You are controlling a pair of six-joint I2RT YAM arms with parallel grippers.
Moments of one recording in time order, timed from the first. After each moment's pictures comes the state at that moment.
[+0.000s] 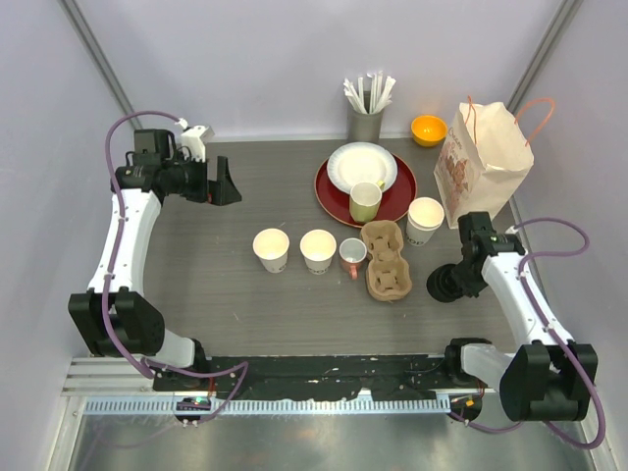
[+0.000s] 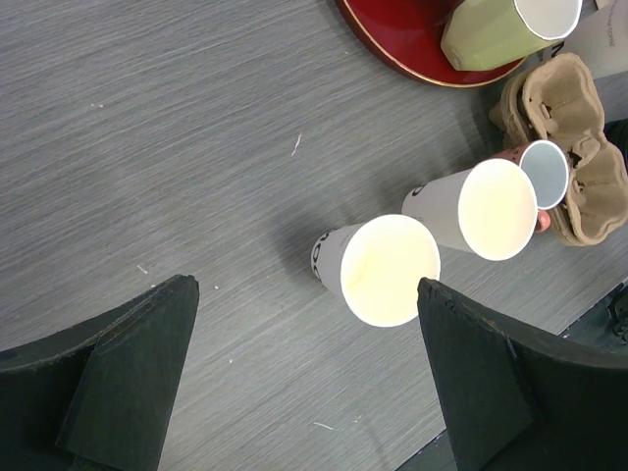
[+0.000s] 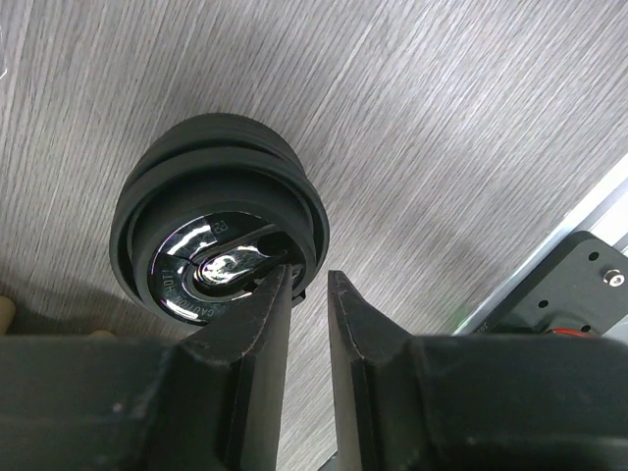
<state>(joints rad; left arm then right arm) 0.04 1.46 1.48 -0.85 0.60 0.13 -0.01 1.09 0.81 -1.06 0.37 0.98</state>
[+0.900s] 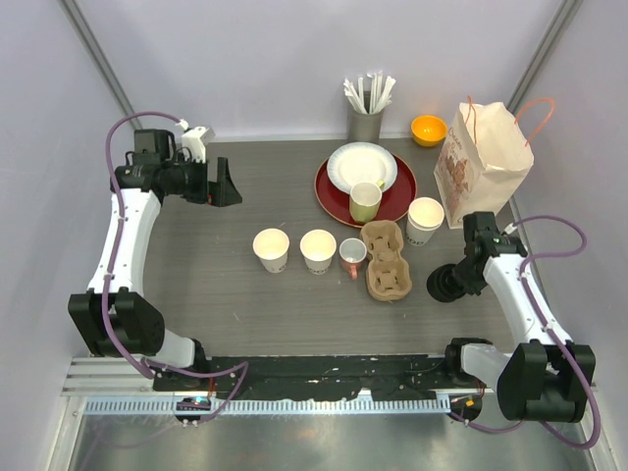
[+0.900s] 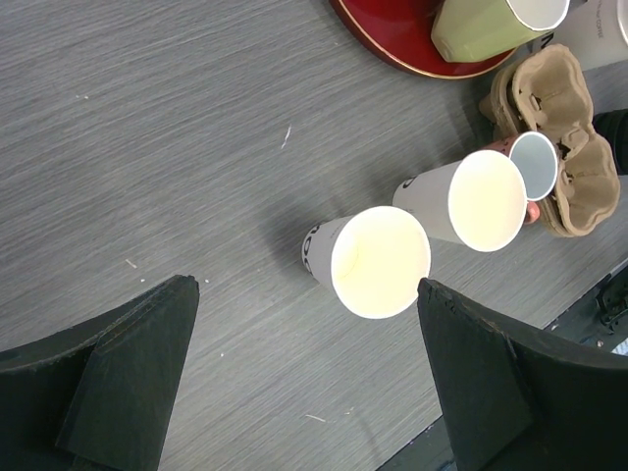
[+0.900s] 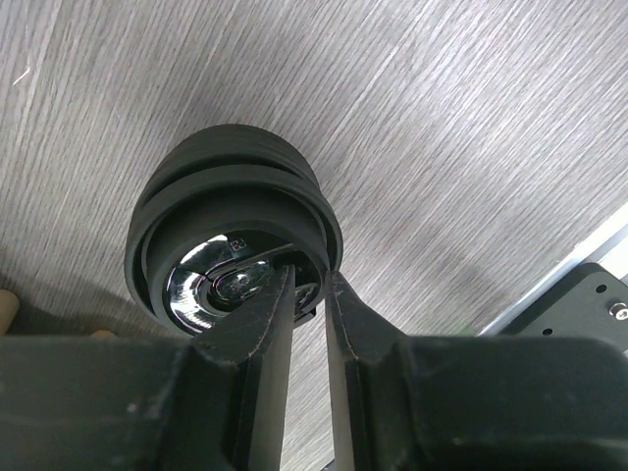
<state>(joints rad) 0.04 1.46 1.49 -0.88 0.61 0.14 -0.05 1.09 0.78 -0.99 0.33 0.88</state>
